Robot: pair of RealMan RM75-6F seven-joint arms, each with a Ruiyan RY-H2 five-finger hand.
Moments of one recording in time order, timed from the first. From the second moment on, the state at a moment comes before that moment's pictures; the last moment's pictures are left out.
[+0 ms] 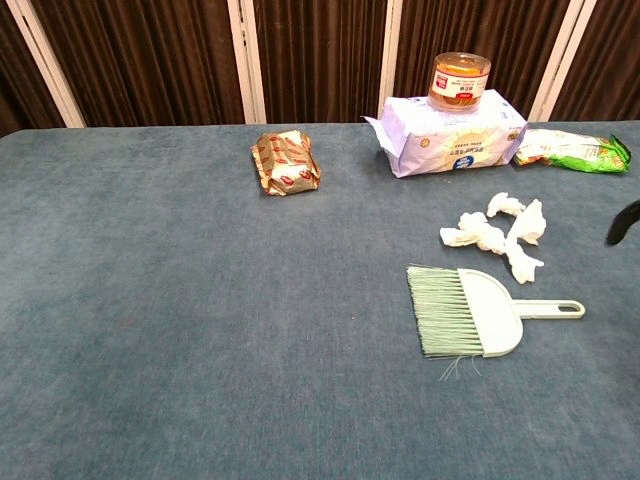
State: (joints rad) left arm -0.12 -1.13 -0.04 -1.62 1.46 1.44 0.14; right arm 0.30 -1.27 0.07 -1.67 -1.41 1.13 -0.34
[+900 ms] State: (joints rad) left arm -0.12 -1.12 -0.03 -1.62 1.46 1.43 0.12; right arm 0.42 -1.53 0.14 -1.51 -1.13 1.04 -0.57
